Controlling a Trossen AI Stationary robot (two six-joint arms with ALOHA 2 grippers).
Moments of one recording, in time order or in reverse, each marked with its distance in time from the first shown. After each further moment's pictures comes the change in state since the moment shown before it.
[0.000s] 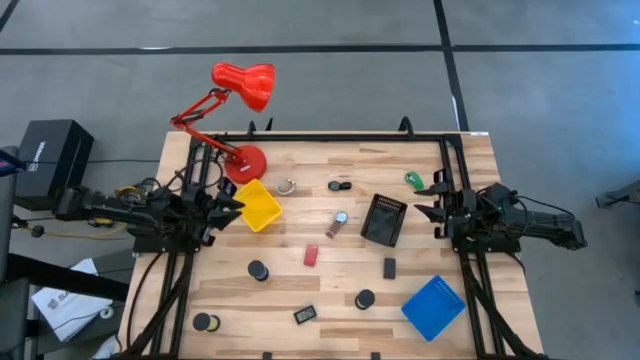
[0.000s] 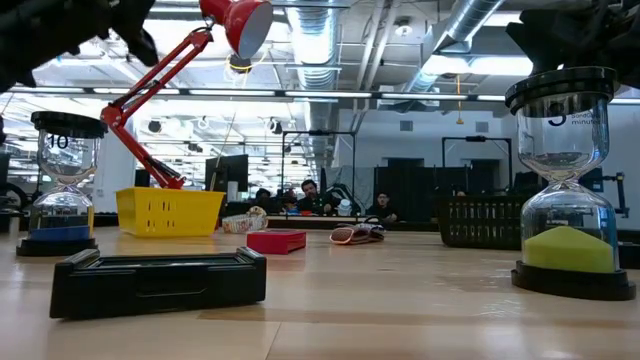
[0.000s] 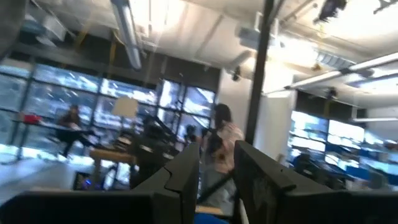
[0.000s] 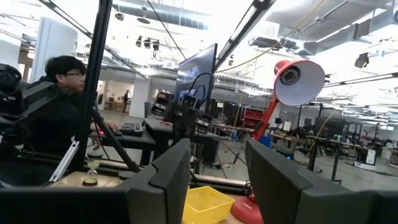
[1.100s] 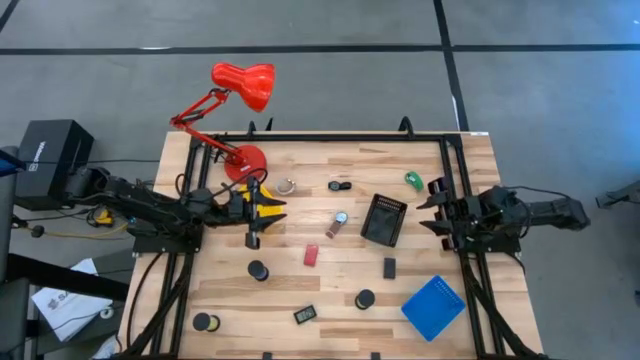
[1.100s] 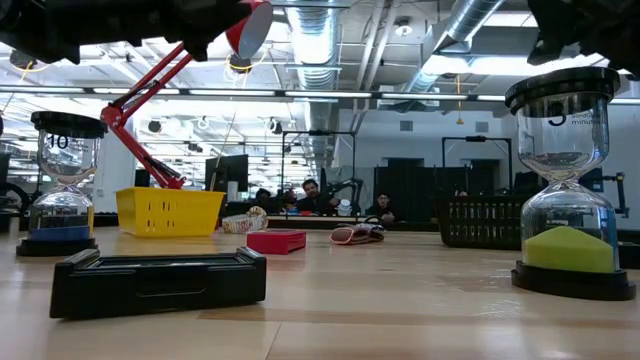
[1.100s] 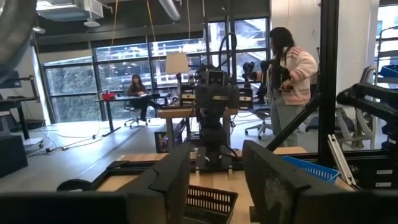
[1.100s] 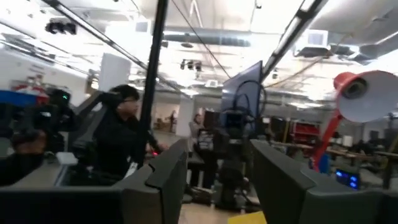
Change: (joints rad) left arm -0.049 0.515 0.265 -0.007 -0.228 0.346; right arm 0.216 0.149 0.000 0.211 -0.006 0.057
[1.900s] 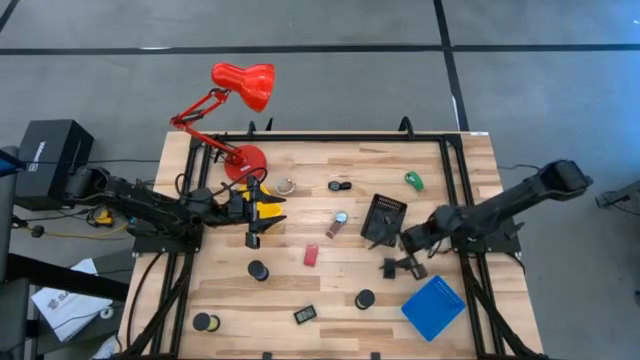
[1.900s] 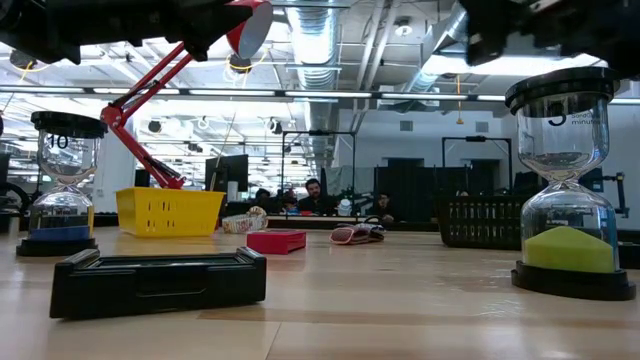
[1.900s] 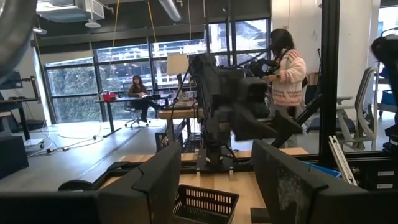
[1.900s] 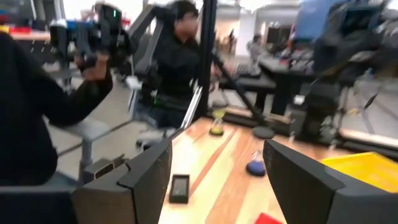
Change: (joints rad) left arm 0.000 -0.001 0.000 0.005 0.001 0.000; right arm 0.237 0.998 0.303 0.267 0.000 0.023
